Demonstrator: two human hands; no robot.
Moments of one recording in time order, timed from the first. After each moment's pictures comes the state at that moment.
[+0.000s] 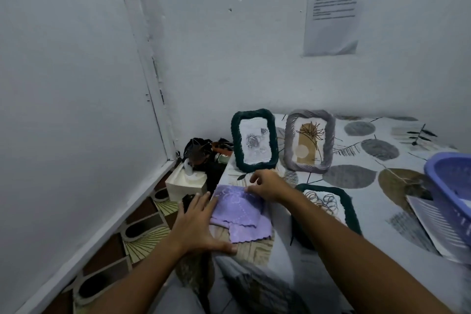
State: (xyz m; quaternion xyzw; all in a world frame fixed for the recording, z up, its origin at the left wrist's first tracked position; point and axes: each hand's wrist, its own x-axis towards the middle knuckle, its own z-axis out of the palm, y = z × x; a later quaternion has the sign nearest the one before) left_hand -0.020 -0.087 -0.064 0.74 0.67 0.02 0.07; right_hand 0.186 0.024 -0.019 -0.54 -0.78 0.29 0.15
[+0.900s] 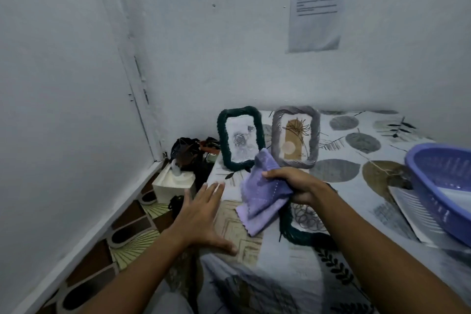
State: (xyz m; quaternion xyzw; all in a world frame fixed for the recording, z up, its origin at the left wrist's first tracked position) left_hand 0.002 -0.071 -0.047 0.79 0.60 0.02 0.06; right_hand 0.249 0.017 -0.007 -0.41 -0.45 0.74 0.28
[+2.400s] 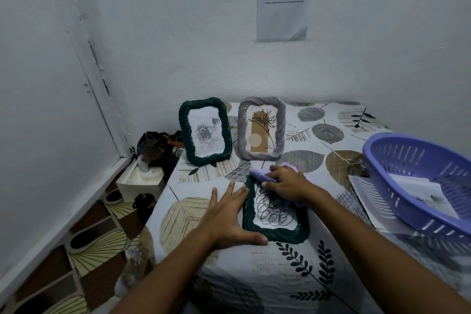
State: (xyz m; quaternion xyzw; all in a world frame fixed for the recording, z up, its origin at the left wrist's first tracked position) left_hand 0.131 -0.046 -0.072 0.82 0.53 0.12 0.17; right_hand 0.335 0.033 -0.043 -0.59 -0.79 0.17 0.08
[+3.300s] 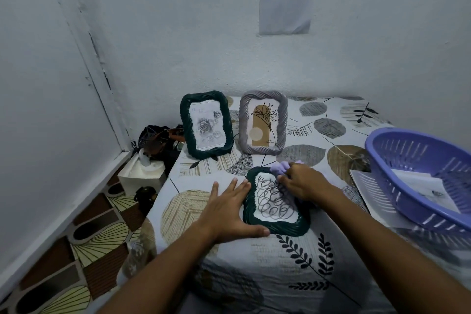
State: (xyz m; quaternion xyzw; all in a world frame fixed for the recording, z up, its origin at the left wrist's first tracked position) left_hand 0.132 -0.046 -0.078 0.83 0.53 0.09 0.11; right_hand 0.353 0.005 -0.035 -0.60 -0.79 0.10 0.08
